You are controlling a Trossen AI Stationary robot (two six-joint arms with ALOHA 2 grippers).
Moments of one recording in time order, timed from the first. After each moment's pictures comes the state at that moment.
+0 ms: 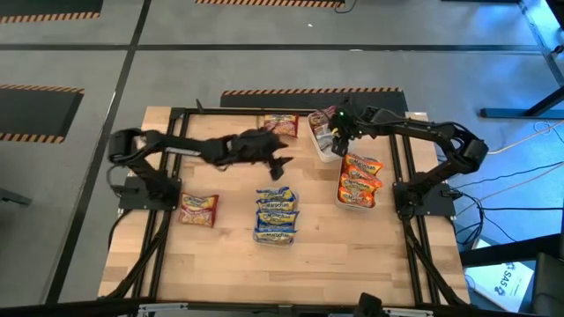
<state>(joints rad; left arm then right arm) 0.22 1.59 0.95 0.20 -0.13 -0.13 -0.65 1.50 0.94 -0.49 0.03 -0.32</state>
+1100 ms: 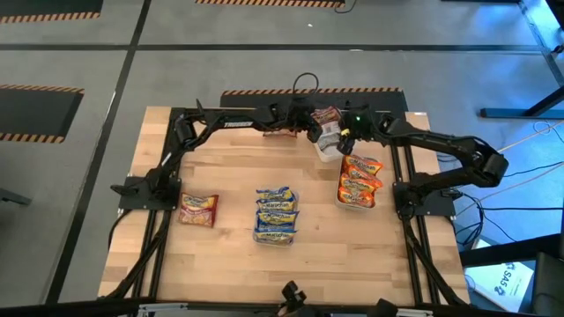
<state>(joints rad) 0.45 2.21 1.72 -0.12 -0.01 -0.33 -0.65 1.28 0.75 -0.29 0.11 -0.27</state>
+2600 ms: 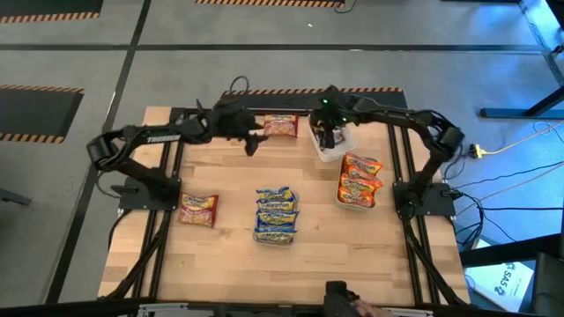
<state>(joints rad) 0.58 1.39 0.78 0.12 0.23 -0.05 -0.65 1.74 1.22 -0.50 -0.15 -0.62</state>
